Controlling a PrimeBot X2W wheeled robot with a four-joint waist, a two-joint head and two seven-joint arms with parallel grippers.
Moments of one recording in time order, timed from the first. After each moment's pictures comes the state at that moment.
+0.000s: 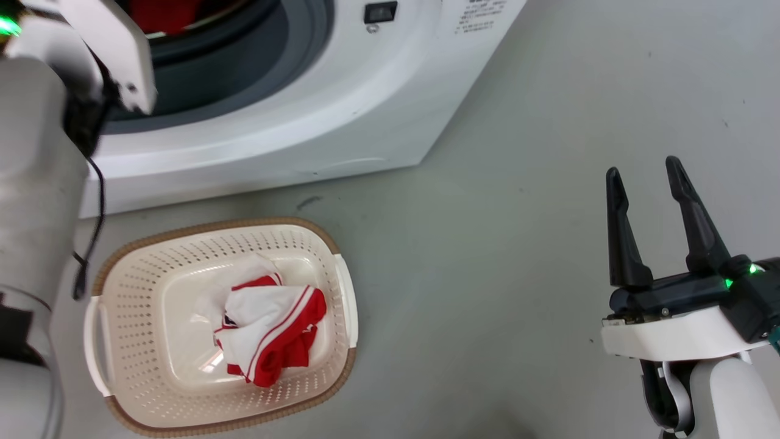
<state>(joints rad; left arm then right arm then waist) -1.27 0.45 -0.61 1.04 -0.56 -0.13 0.07 -0.18 -0.05 0.04 -0.09 0.10 0.13 -0.26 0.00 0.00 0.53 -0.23</state>
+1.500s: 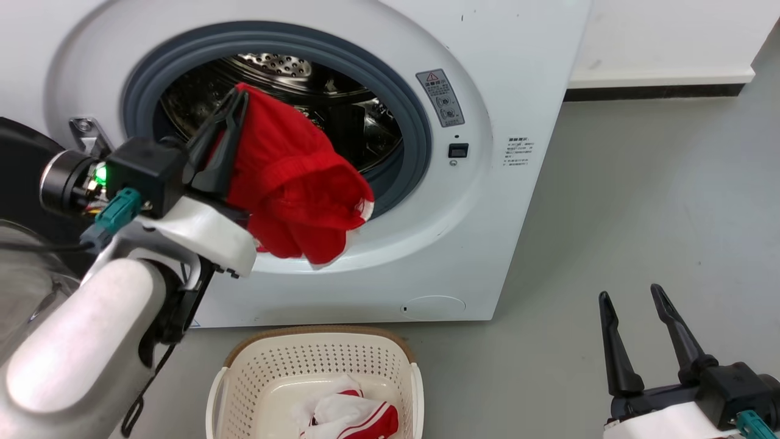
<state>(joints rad) -0.66 0.66 -0.66 0.01 -0.60 0.22 -0.10 0.09 -0.05 0.01 -0.03 0.05 0.13 -0.26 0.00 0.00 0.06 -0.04</state>
